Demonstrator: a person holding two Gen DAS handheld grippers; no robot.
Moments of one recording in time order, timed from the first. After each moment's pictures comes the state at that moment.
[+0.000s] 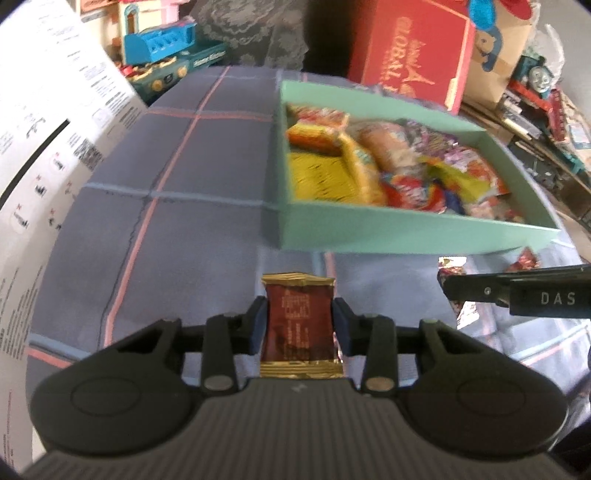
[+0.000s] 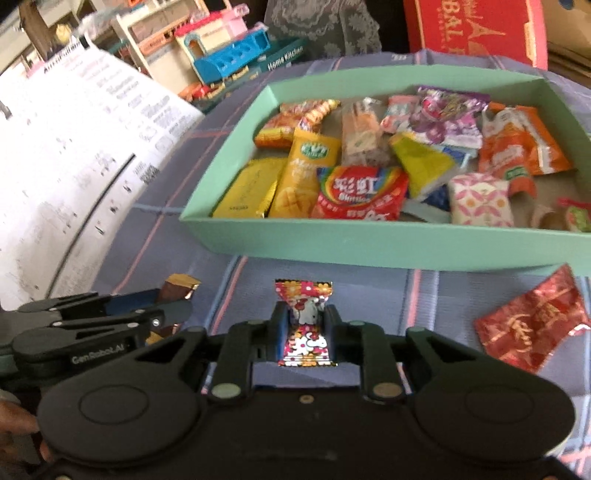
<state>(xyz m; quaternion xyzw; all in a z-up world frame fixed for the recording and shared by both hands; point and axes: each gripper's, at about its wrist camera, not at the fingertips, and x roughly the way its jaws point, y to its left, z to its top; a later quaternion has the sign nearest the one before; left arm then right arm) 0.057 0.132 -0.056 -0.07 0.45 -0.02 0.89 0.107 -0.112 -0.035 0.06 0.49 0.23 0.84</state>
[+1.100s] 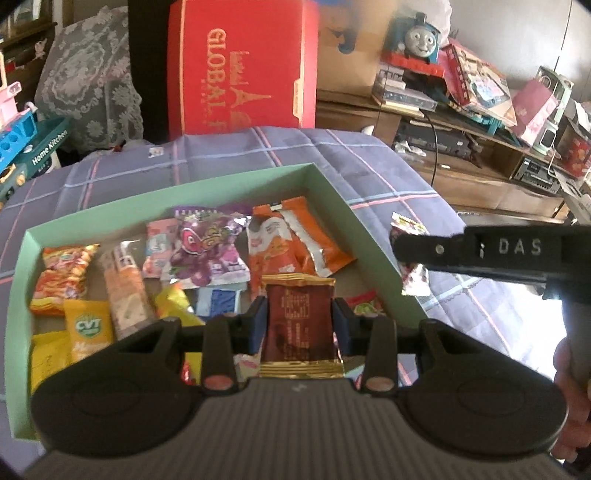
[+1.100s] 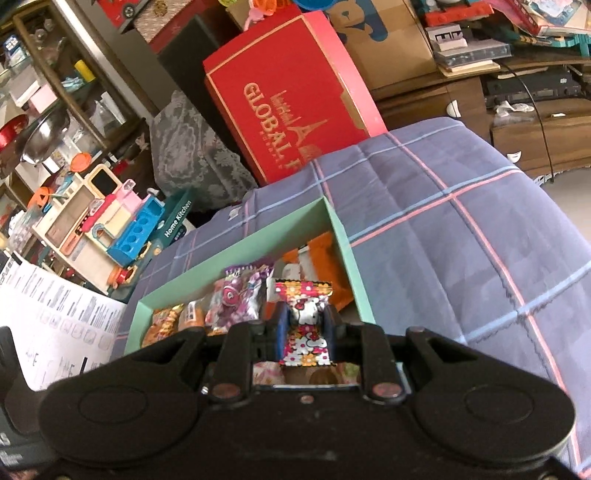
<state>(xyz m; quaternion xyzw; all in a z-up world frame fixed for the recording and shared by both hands) 0.206 -0.101 -0.012 0.01 0.43 -0.16 0.89 0.182 -0.335 -0.003 0.24 0.38 0.08 0.89</state>
